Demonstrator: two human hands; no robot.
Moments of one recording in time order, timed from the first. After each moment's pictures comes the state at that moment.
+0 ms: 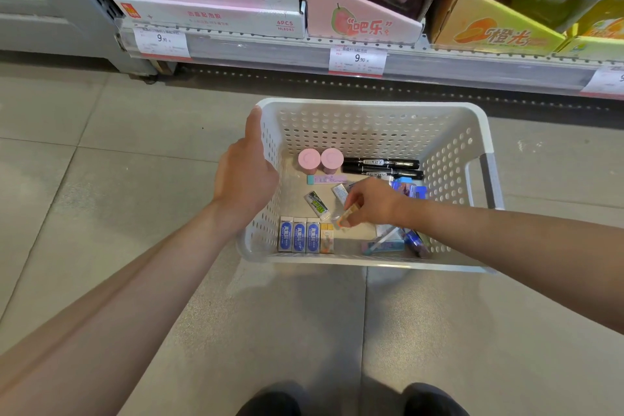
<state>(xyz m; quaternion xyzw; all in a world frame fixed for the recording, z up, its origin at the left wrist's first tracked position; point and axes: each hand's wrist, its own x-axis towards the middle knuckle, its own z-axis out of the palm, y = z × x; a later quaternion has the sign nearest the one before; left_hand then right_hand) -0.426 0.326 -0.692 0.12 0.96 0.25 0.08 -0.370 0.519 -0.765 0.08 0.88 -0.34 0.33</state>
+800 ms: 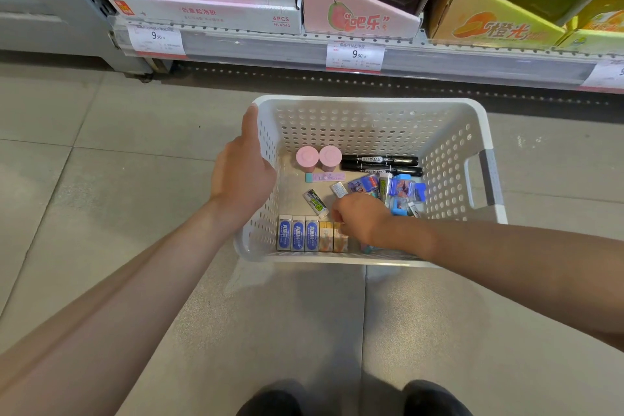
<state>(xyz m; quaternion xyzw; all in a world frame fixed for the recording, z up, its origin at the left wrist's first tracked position) -0.427 0.325 -0.693 0.11 0.96 0.24 0.08 -0.354 0.493 -0.776 -0.05 0.94 -0.14 0.30</state>
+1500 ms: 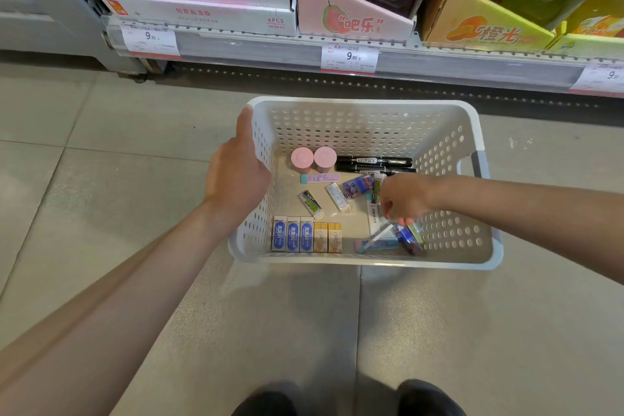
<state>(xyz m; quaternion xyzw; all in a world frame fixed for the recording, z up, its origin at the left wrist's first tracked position) -0.427 0.326 -0.694 0.10 0.96 0.26 0.08 -0.371 0.561 -0.734 -0.04 0.86 -0.05 0.51</state>
